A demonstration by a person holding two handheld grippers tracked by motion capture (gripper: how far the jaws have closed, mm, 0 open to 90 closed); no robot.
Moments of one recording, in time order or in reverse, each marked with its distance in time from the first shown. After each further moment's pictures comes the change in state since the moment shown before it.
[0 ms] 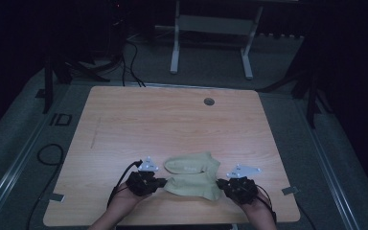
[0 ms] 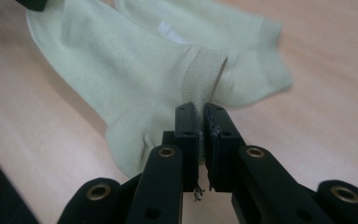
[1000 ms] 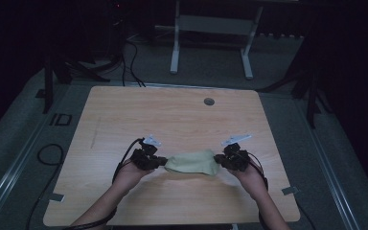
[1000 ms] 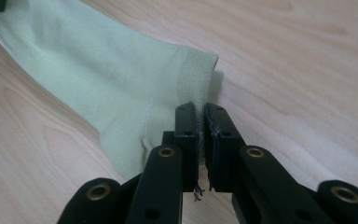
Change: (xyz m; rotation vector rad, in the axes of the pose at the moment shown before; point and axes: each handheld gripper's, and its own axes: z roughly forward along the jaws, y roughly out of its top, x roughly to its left) left arm 0.045 0.042 0.025 0.053 0.020 -0.055; right arm -0.060 0.053 0.047 0.092 0.005 0.064
